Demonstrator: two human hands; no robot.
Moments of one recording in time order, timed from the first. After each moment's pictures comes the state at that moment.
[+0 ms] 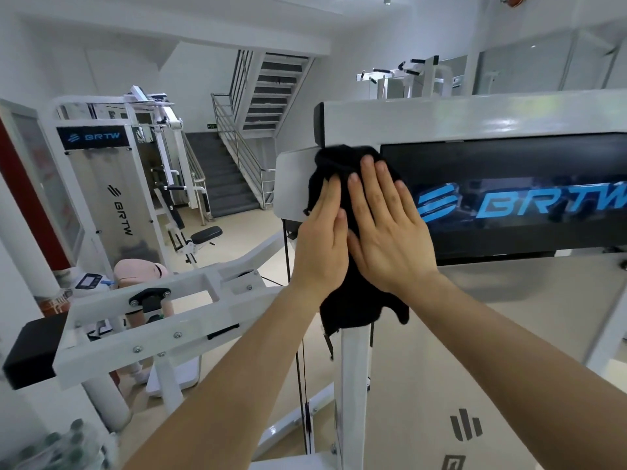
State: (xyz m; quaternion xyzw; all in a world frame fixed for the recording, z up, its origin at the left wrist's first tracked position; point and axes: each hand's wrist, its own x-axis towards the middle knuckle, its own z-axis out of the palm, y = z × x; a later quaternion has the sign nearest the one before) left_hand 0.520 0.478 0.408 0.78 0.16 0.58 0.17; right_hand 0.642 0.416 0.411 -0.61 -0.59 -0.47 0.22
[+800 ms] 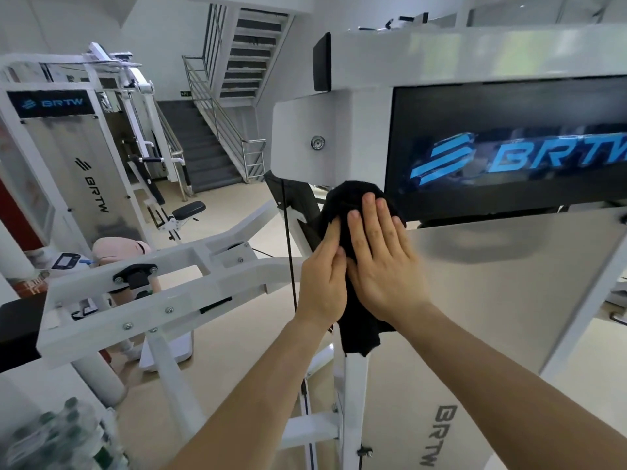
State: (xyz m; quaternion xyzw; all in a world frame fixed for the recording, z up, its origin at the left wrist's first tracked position) left_hand 0.510 0.476 0.300 0.78 0.18 0.52 0.30; right_hand 0.625 0.414 0.308 -0.64 -0.60 -0.43 0.21
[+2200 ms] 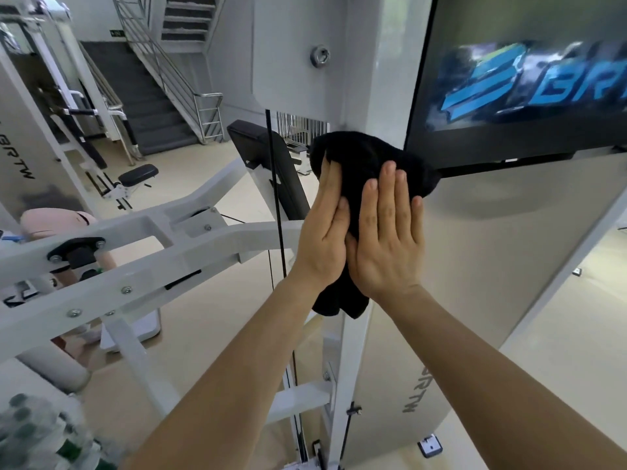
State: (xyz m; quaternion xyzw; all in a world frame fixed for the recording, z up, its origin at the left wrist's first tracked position) left_hand 0.532 0.517 0.283 0.76 0.06 0.49 0.42; right_hand 0.620 0.449 0.261 -0.62 -0.47 -0.55 0.31
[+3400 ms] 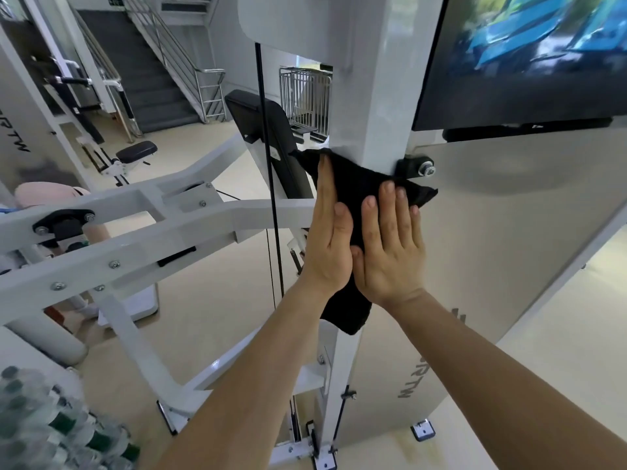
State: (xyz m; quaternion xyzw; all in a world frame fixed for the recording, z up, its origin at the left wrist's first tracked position) left_hand 0.547 0.507 0.227 0.72 0.08 0.52 0.45; right_hand 0.643 0.444 0.196 -0.60 -0.54 -0.51 0.30
